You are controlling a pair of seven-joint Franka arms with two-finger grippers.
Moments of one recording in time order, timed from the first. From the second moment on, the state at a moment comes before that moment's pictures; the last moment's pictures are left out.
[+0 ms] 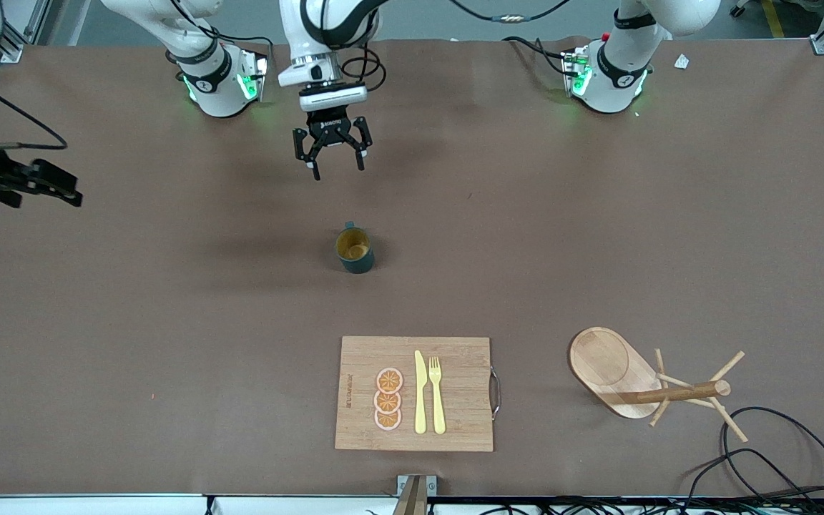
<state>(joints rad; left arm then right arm) -1.12 0.66 -0.19 -1.30 0.98 1.87 -2.15 -0.03 0.02 0.02 -1.64 0.00 1.59 -0.04</state>
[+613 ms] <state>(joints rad) -0.66 0.45 -0.19 -1.31 0.65 1.87 -1.57 0.08 0.10 0.03 -1.79 0.07 1.76 0.02</state>
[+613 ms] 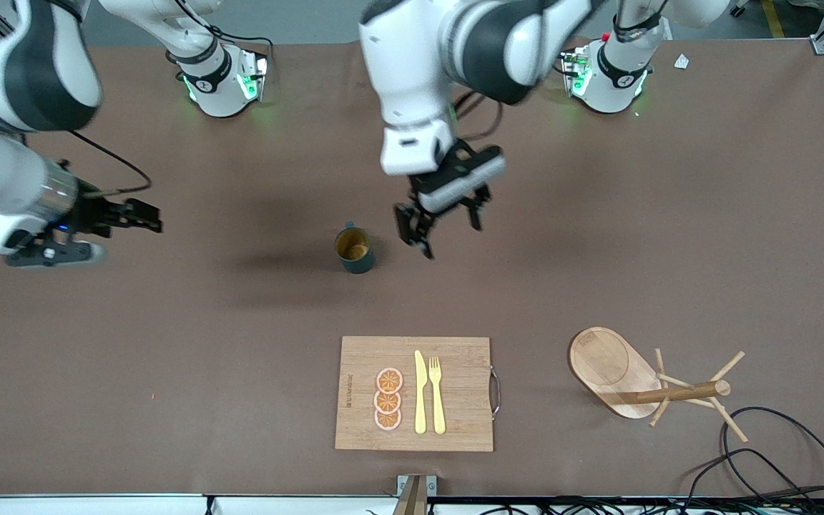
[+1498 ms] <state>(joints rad) -0.16 0.37 -0.20 -1.31 0.26 1.87 -0.77 0.52 0.32 0.03 -1.97 0.13 2.23 0.40</state>
